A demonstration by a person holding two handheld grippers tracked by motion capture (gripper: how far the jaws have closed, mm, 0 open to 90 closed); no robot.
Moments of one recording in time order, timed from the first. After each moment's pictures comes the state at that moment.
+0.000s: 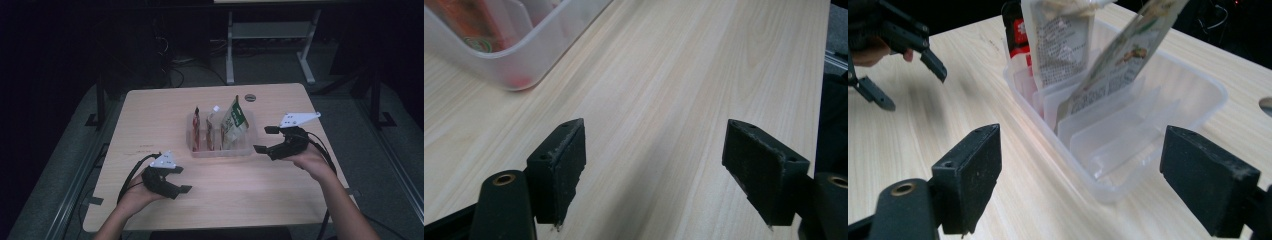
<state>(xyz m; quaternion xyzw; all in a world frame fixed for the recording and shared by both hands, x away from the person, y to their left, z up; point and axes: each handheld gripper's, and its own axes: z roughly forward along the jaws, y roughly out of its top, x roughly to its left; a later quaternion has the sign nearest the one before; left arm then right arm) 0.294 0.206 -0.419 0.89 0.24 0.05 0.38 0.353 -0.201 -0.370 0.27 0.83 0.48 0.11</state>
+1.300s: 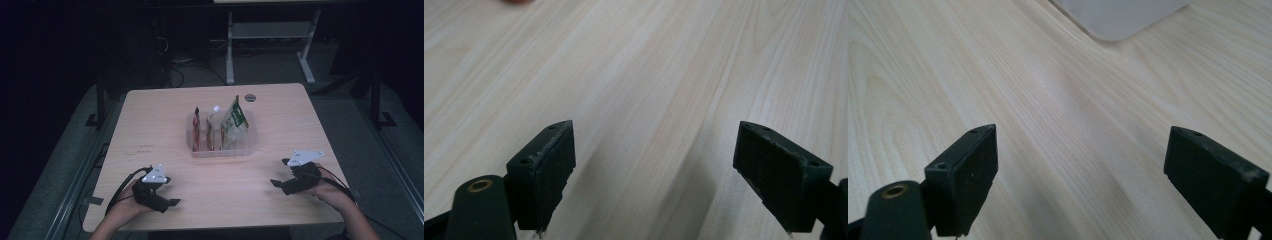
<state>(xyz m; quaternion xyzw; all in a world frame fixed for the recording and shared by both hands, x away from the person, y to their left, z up) 0.273 0.233 -0.453 0.91 0.24 0.06 0.34 0.300 -0.235 -0.453 0.29 0.87 0.37 0.14</state>
